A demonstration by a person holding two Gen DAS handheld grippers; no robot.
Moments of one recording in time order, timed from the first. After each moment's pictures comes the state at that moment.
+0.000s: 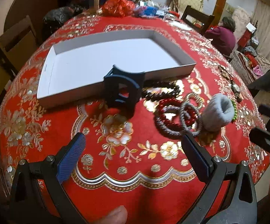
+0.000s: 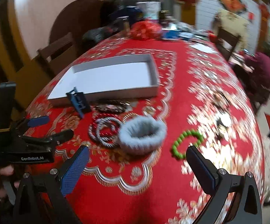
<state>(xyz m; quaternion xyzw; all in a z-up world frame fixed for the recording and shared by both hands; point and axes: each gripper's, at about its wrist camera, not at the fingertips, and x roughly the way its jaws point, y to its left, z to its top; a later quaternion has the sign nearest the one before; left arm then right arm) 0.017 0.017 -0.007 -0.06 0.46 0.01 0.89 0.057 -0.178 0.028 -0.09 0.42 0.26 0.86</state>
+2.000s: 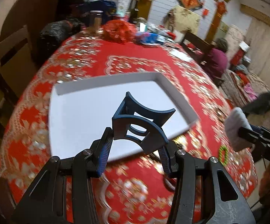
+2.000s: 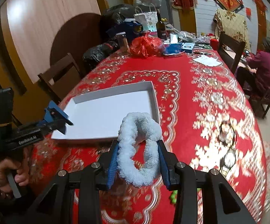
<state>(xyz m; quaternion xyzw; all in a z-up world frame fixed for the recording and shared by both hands) 0.091 0.085 0.059 -0.10 0.40 -0.01 0.91 0.136 -0.170 0.071 -0.02 0.40 0.25 0.88</state>
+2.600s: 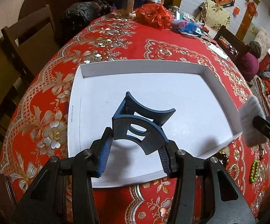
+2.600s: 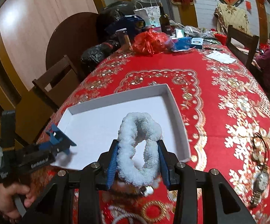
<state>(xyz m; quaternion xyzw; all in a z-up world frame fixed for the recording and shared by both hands) 0.124 0.128 0.004 -0.11 0.45 0.08 0.88 0.188 -0.105 0.035 0.01 0.40 0.26 0.88</state>
